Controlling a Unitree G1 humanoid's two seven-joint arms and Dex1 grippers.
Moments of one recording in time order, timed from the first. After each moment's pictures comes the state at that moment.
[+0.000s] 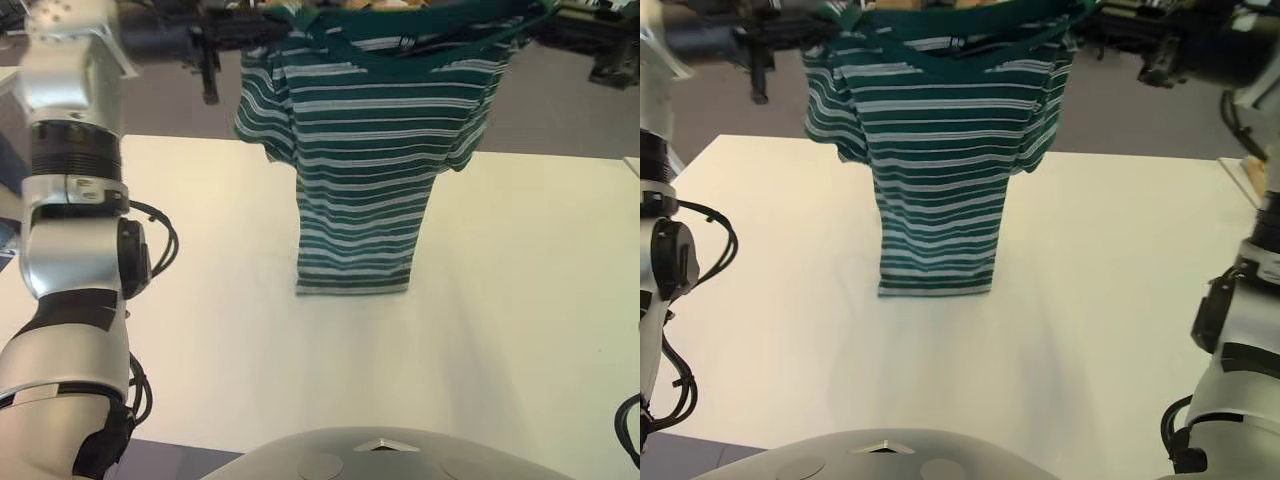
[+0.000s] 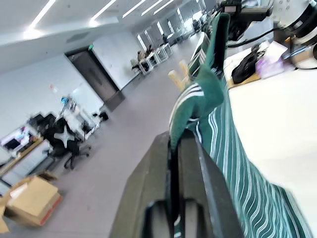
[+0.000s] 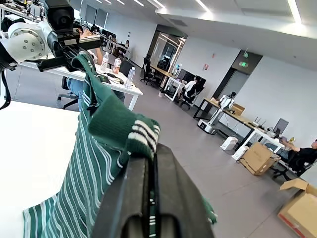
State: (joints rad) left arm -1.28 0.66 0.04 0.63 -0.41 0.22 -1.49; right arm -0.97 -0.96 -0.21 0.09 0.60 0.66 1.18
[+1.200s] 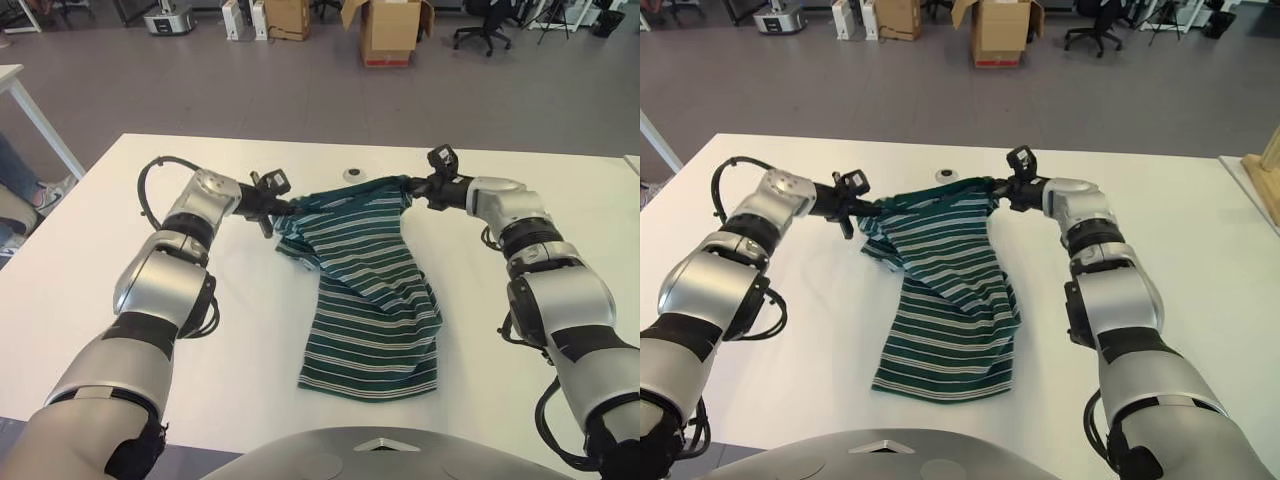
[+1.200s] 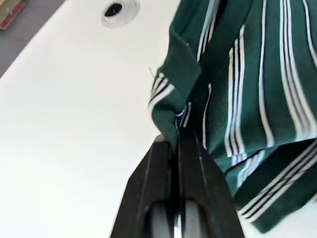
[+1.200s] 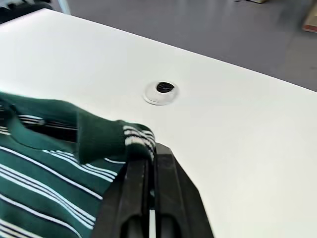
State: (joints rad) left arm -1.05 0.37 -0.36 1.33 0.15 -0.12 -0.88; right arm -1.02 -0.37 0.11 1.20 0.19 0.23 0.70
